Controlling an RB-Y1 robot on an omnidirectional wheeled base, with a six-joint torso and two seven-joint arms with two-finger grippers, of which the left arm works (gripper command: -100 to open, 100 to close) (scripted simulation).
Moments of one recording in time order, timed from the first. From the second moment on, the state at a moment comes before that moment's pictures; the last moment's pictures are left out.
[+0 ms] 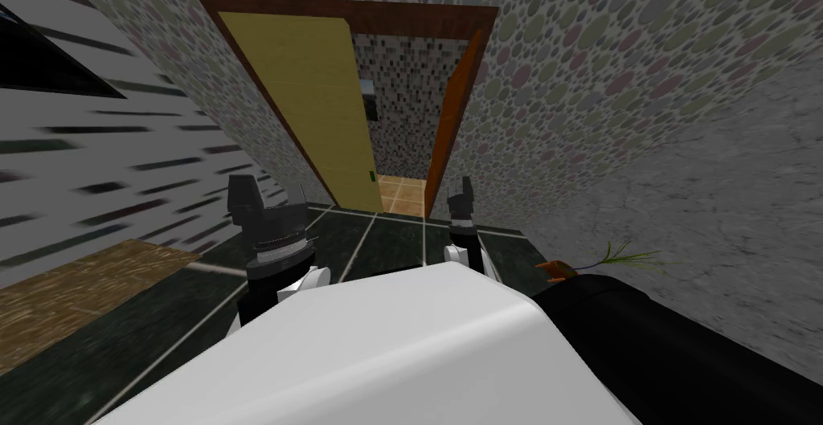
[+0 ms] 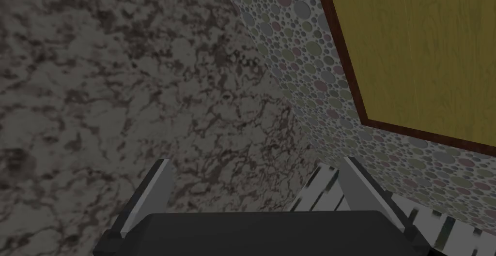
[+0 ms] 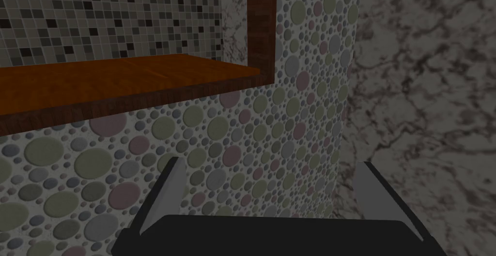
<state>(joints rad) 0.54 0.00 -0.05 -2.39 -0.04 -0.61 -0.16</state>
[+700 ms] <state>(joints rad) 0.48 0.03 -0.06 -2.24 -0.02 -0.62 -0.15</state>
